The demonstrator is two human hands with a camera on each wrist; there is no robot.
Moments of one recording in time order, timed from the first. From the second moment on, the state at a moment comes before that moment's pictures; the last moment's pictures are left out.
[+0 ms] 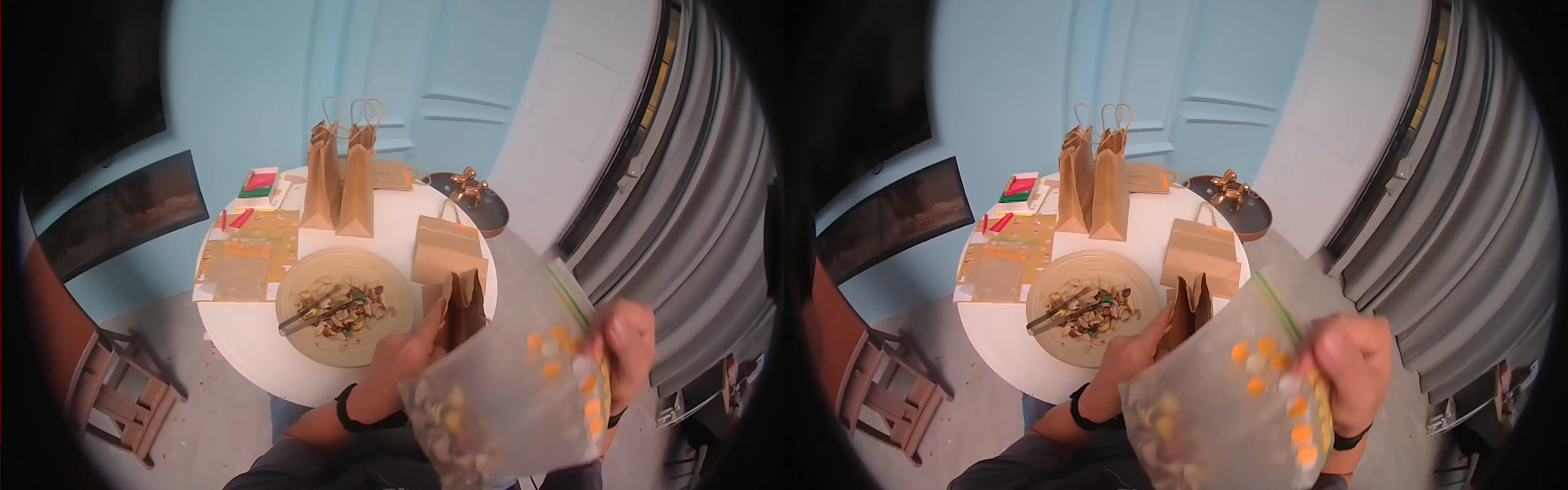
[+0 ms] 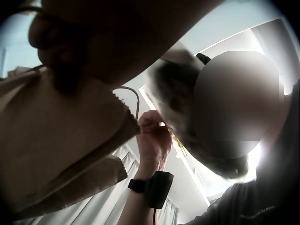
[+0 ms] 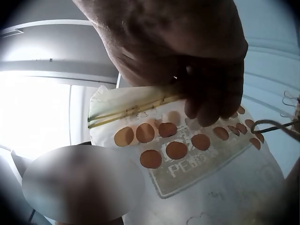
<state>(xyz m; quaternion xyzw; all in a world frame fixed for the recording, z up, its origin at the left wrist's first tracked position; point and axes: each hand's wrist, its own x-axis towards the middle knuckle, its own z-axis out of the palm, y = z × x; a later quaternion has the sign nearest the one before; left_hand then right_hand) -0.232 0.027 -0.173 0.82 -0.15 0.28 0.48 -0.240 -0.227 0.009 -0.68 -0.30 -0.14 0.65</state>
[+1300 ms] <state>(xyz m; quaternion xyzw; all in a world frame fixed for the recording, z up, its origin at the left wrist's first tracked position) -0.242 0.035 -0.139 0.77 -0.13 0.13 0.61 -0.165 -0.261 -0.102 -0.38 -0.31 0.02 0.87</state>
